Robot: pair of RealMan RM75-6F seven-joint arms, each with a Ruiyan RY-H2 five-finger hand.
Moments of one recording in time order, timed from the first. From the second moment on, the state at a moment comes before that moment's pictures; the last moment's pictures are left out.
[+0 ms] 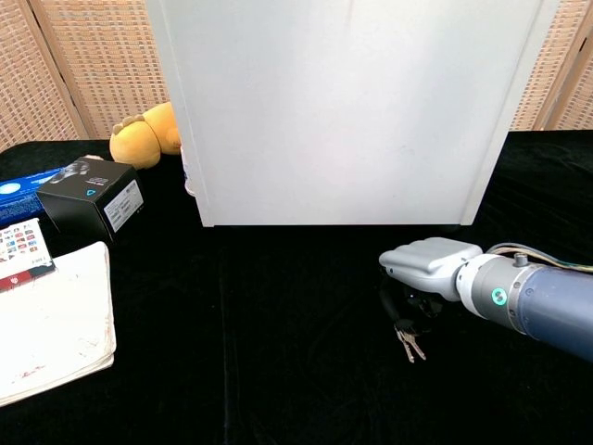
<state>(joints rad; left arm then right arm) -0.07 -1.01 -0.02 -1.71 1.46 1.44 0.03 0.86 -1.74 0.05 -1.43 -0.70 0.90 -0.69</state>
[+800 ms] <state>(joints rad) -0.07 -1.01 -0.02 -1.71 1.47 1.44 0.02 0.78 -1.64 -0.01 -1.49 -1.29 1.04 -0.44</state>
